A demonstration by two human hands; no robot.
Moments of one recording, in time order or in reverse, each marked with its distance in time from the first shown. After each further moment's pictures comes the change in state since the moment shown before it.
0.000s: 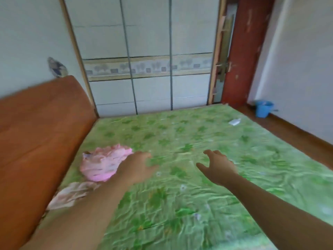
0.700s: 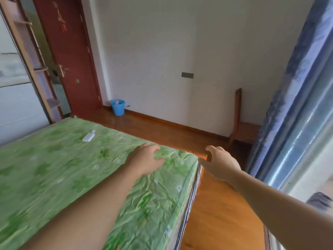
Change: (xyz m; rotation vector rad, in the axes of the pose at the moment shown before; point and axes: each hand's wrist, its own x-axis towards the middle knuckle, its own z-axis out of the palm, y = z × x) left_hand 0.167 0.559 0.204 -0.009 -0.338 0.930; right_hand -0.072 0.440 -0.188 -0.149 0.296 0.943
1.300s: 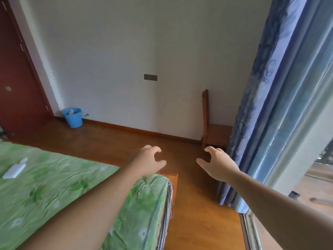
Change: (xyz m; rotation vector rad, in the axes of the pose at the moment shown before) left_hand 0.273 0.134 0.075 -0.048 -0.122 0.207; right_hand 0.210 0.154 -0.018 0.051 0.056 0.225
